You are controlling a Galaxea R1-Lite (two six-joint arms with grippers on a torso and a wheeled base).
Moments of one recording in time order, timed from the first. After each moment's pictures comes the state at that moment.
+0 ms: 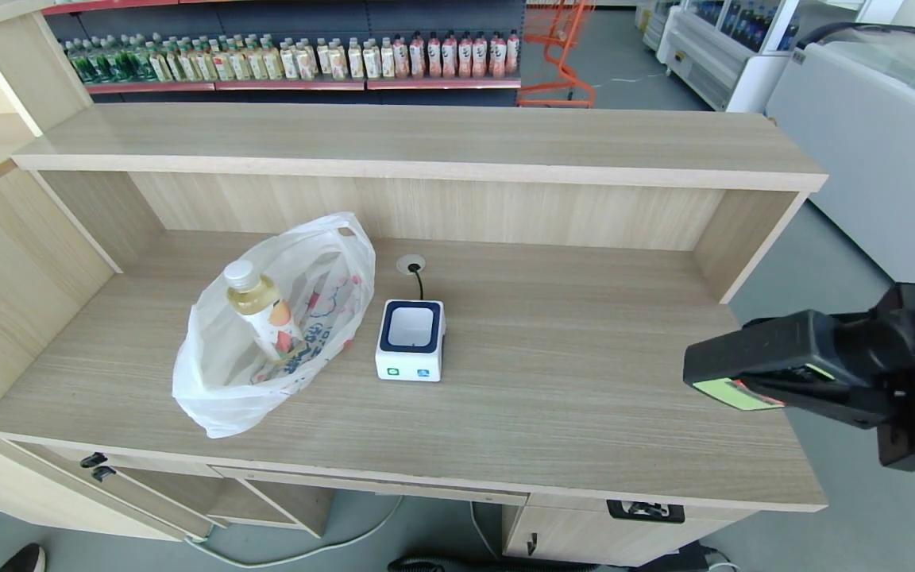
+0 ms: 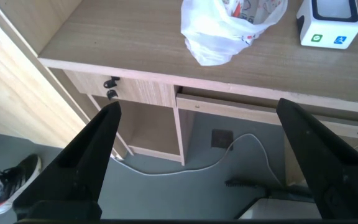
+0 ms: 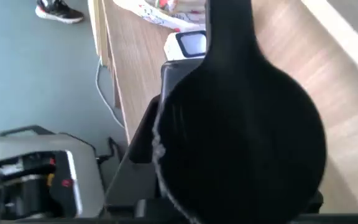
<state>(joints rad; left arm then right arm) 0.00 0.00 0.00 0.05 0.13 0.01 0.07 1.25 -0.66 -0.32 0.94 -0.78</state>
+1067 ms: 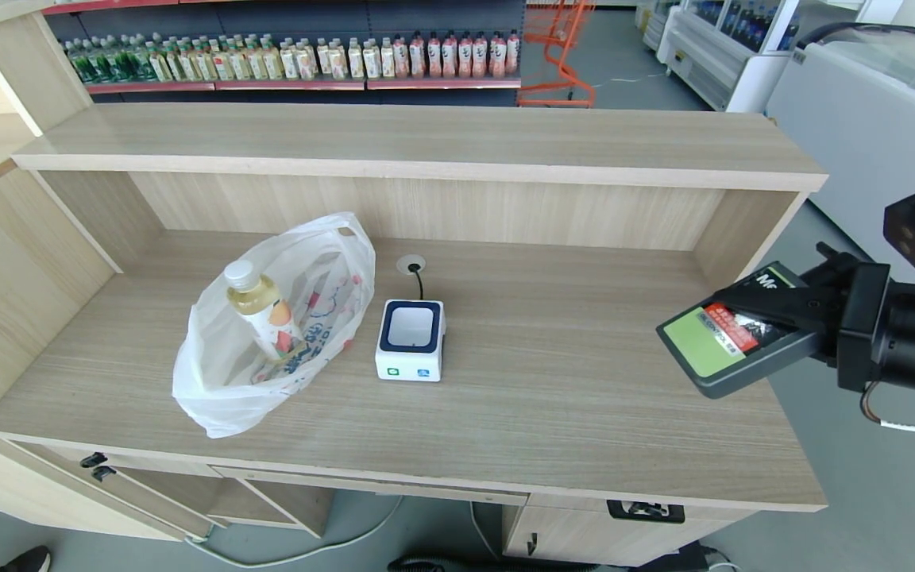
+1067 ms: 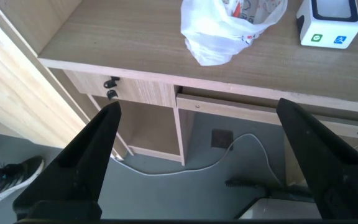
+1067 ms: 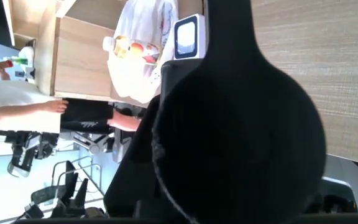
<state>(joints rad) 0.00 0.00 0.00 0.05 0.13 0.02 0.24 1.28 -0.73 -0.32 0.45 0.66</state>
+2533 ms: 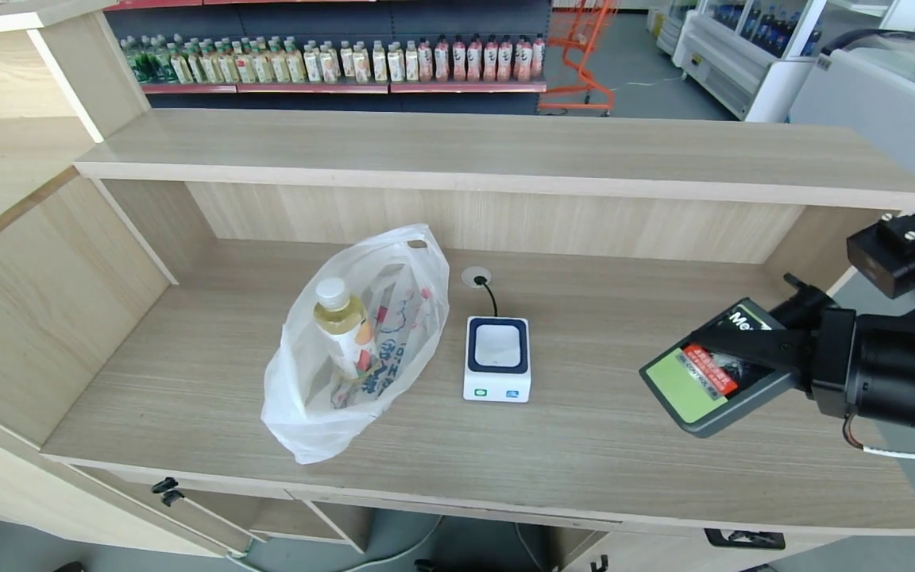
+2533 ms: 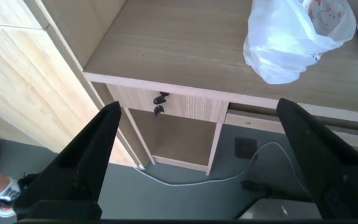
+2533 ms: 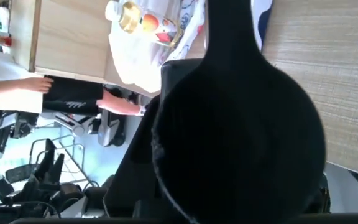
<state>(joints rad) 0.00 0.00 0.00 0.05 0.13 0.02 0.27 1.29 -0.68 -0.31 0.45 0.55</state>
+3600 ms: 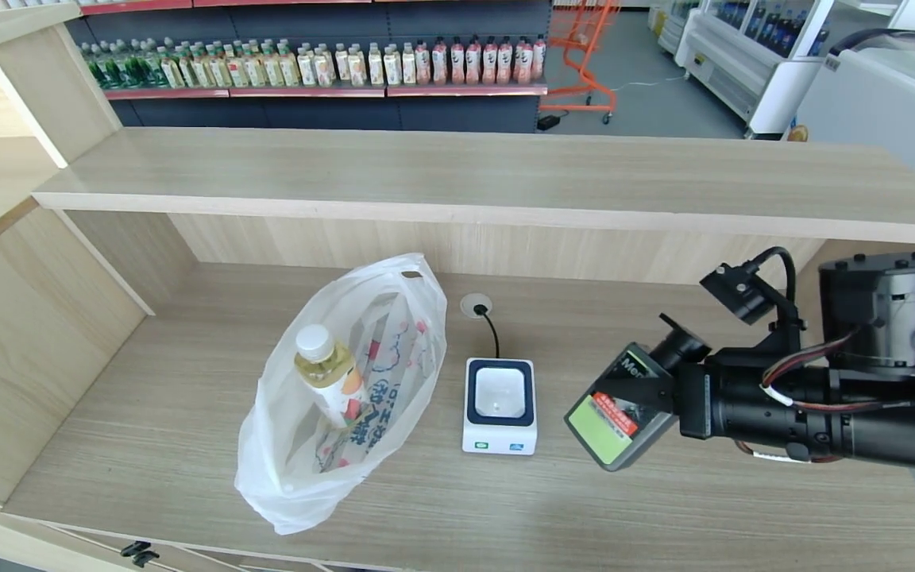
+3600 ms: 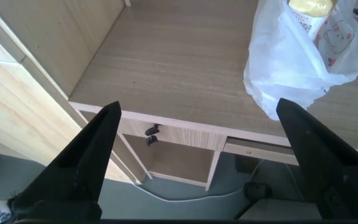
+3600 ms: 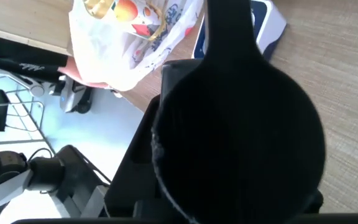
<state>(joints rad) 0.00 0.00 0.00 0.05 0.13 0.02 0.48 1.53 -0.68 -0.45 0.36 0.36</state>
